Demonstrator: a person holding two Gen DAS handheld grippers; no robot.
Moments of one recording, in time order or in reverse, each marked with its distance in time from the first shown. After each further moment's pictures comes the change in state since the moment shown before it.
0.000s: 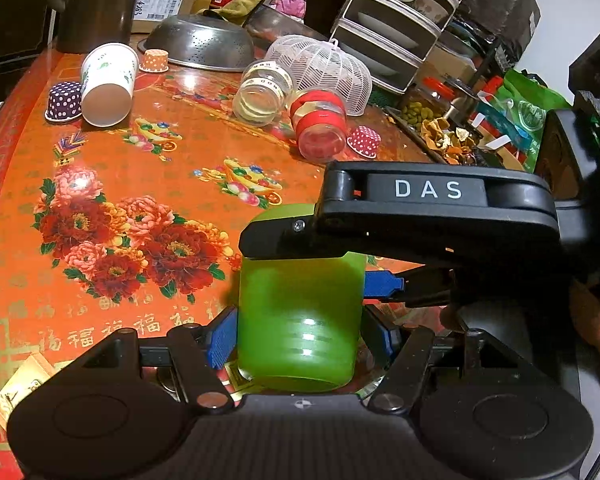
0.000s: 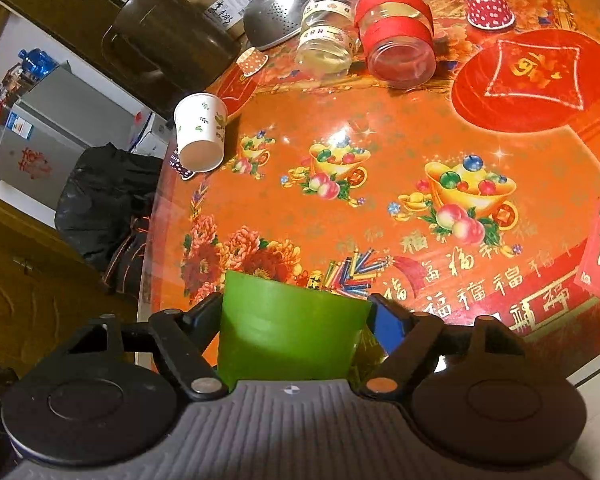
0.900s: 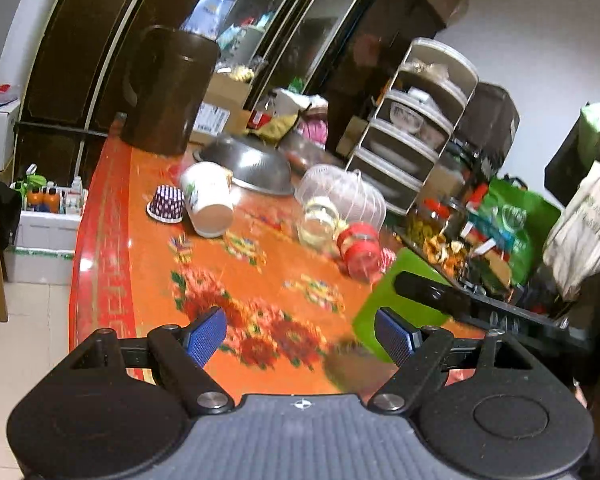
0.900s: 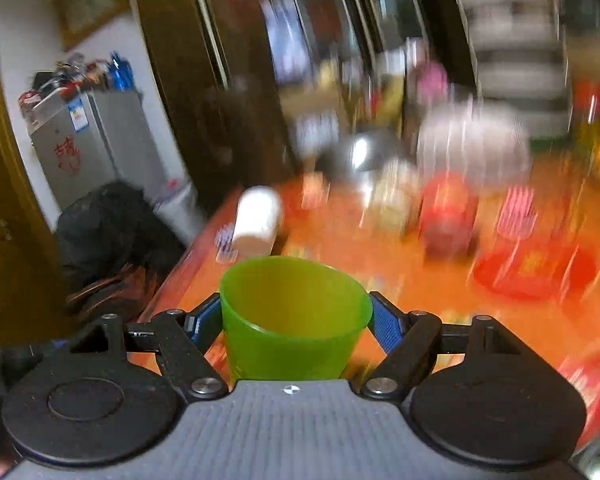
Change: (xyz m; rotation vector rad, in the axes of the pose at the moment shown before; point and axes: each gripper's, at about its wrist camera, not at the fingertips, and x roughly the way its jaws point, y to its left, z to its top) left arm -0.109 0.088 -0.018 -0.033 -0.373 -0.045; right arm -0.033 0.063 -0.065 -0.511 -0.600 -0.134
